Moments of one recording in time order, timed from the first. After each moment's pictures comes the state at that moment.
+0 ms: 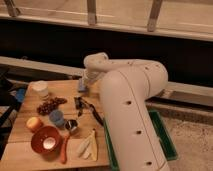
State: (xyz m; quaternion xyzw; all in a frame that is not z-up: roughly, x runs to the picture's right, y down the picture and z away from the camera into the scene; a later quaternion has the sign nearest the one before) arm -0.099 -0.040 0.946 -0.26 0.04 0.69 0.67
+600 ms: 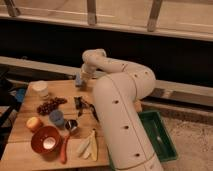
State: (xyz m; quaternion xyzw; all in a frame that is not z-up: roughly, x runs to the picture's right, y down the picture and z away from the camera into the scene) arm -0.131 -0.068 0.977 -0.28 0.01 0.68 0.68
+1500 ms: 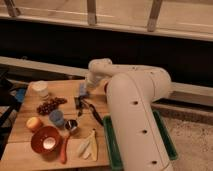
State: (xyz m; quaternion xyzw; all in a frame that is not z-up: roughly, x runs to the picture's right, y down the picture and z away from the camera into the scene) arm -0.085 -0.004 0.957 -0.31 0.03 0.68 0.67
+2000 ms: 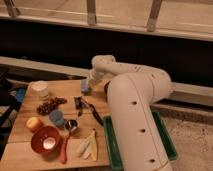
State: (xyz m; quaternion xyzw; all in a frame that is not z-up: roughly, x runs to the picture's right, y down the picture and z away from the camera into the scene) arm -0.097 -0.037 0.971 -0.31 0.02 0.67 0.68
